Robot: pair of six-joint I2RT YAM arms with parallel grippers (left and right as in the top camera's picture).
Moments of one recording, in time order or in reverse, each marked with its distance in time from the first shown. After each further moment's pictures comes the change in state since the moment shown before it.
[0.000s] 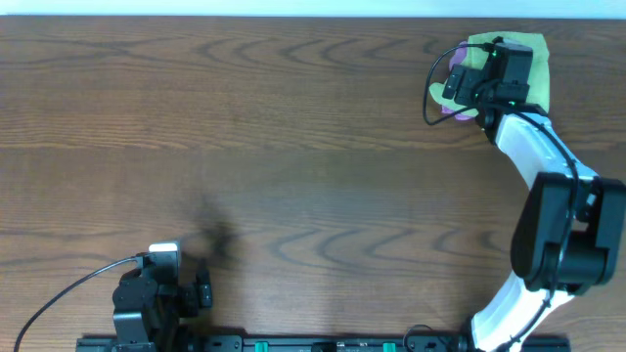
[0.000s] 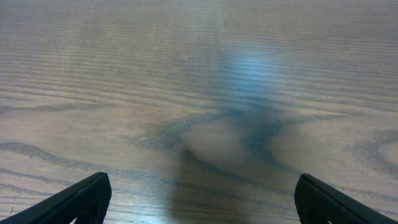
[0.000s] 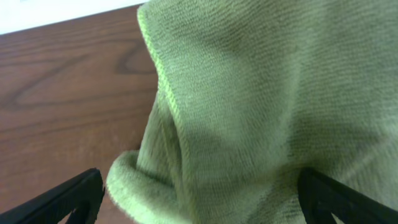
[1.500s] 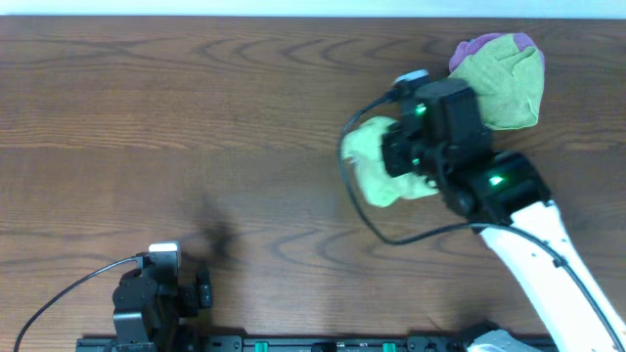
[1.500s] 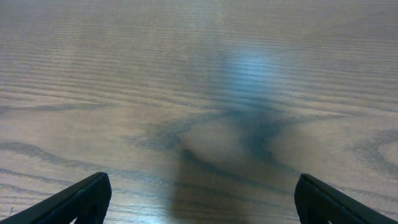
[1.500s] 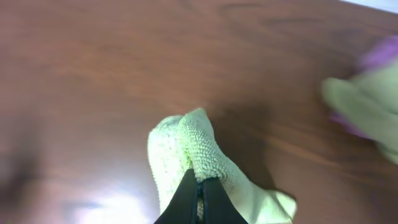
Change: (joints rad) left arm 0.000 0.000 0.000 0.000 0.000 0.000; right arm 0.564 -0.651 0.008 -0.729 -0.080 -0.040
